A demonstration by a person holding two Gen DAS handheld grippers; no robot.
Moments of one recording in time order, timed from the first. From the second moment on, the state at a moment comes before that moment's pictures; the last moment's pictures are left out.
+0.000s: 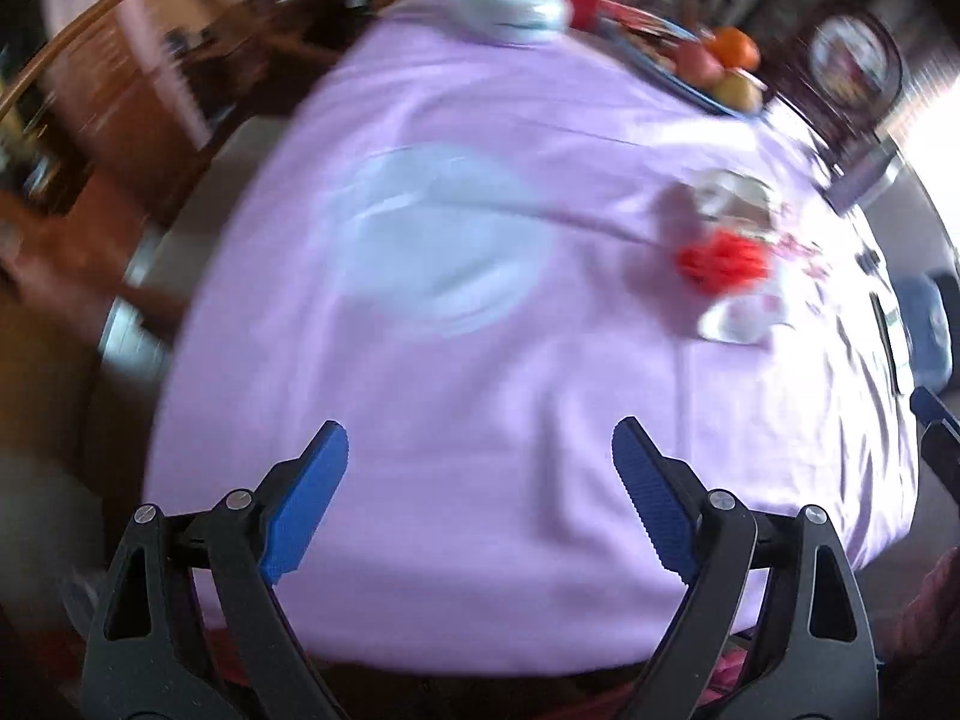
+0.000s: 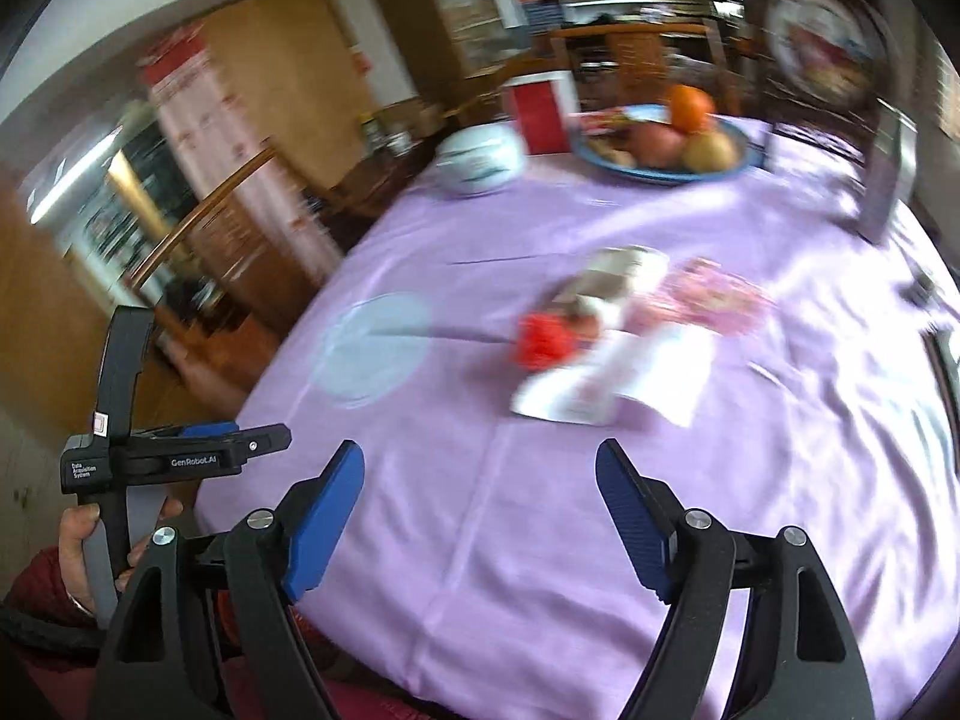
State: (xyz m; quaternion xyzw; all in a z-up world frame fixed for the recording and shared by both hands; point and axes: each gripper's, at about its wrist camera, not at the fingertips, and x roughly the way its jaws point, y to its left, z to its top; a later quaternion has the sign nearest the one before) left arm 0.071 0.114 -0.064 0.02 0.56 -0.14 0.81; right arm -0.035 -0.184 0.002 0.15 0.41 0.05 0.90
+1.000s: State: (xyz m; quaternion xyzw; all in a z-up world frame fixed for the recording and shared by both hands) left arm 0.201 -0.099 -0.103 0.06 0.58 -0.25 0.77; right arm -0.086 -0.322 -0.056 0.26 0.43 -0.08 0.86
